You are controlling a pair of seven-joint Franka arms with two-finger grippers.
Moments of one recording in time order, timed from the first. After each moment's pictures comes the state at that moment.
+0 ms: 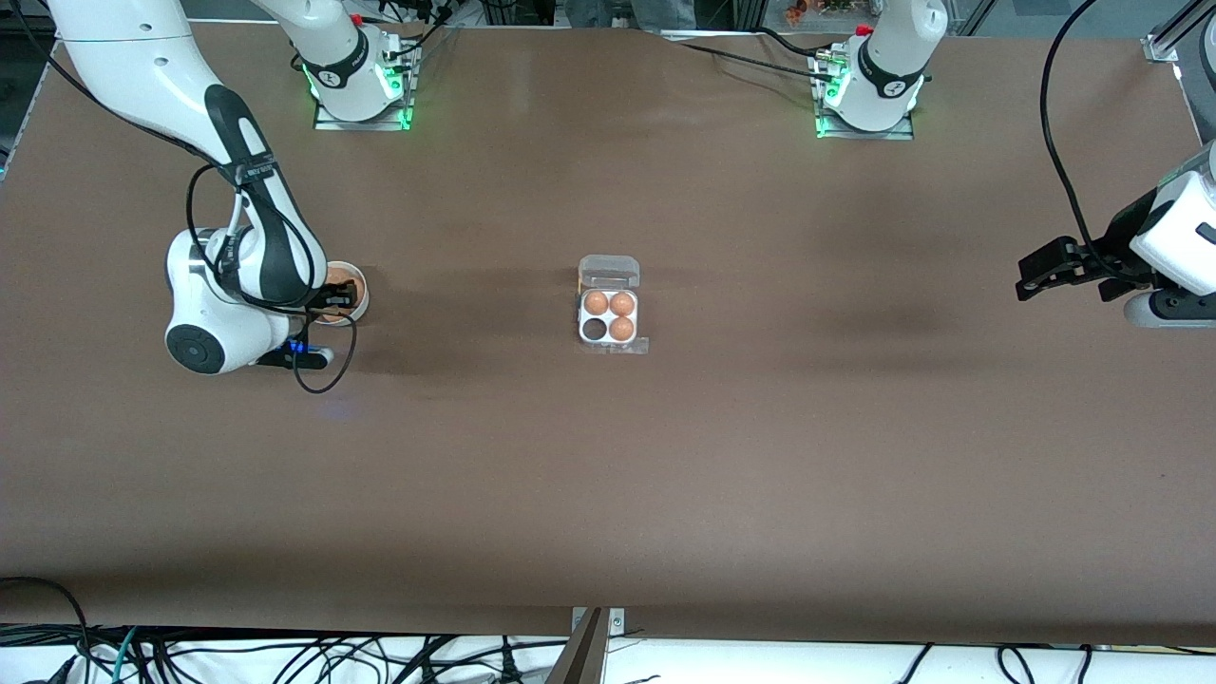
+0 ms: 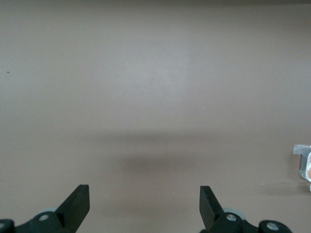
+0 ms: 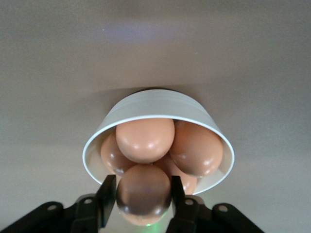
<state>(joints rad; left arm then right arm) -0.05 0.14 0.03 -1.49 -0.01 1.62 -0.05 0.12 0.52 -0.06 -1.89 0.09 1.79 0.08</state>
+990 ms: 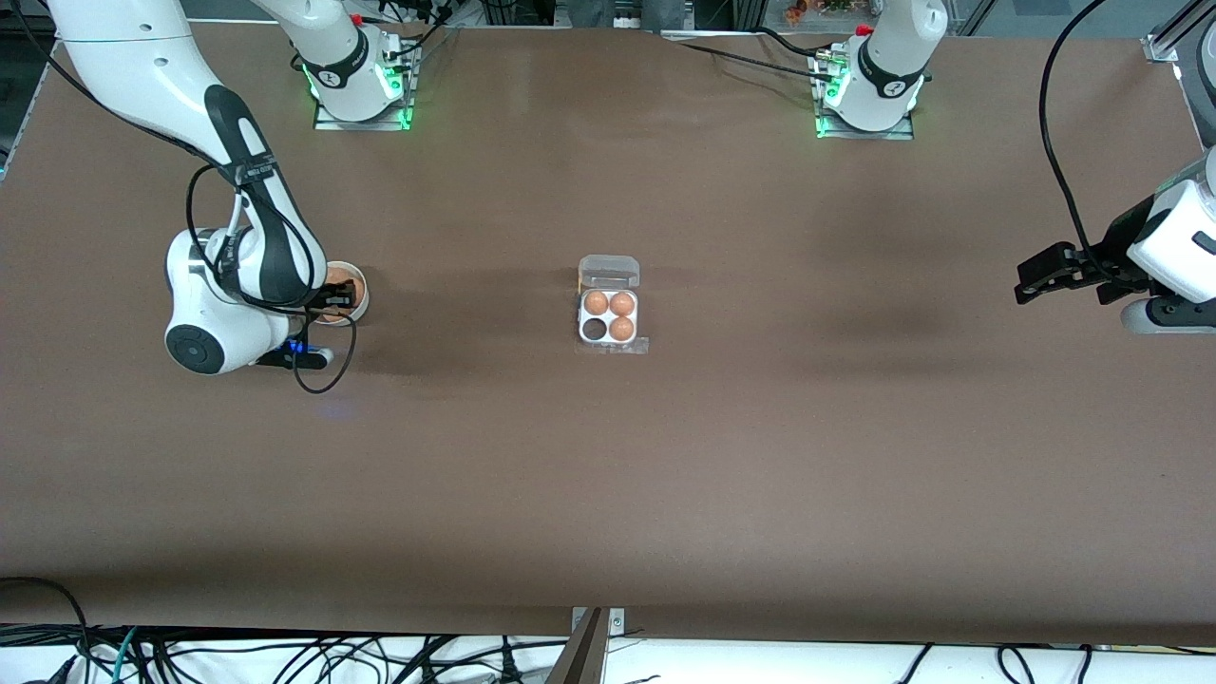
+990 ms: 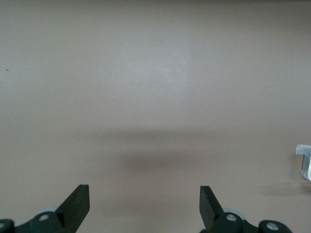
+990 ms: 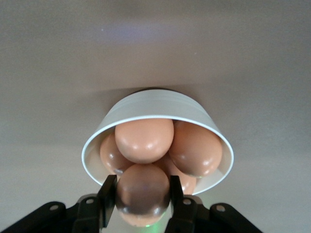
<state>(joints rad) -0.05 0.15 0.03 -1.49 -0.01 1.62 -0.05 0.12 0.53 -0.06 -1.89 0.09 1.79 0.08</state>
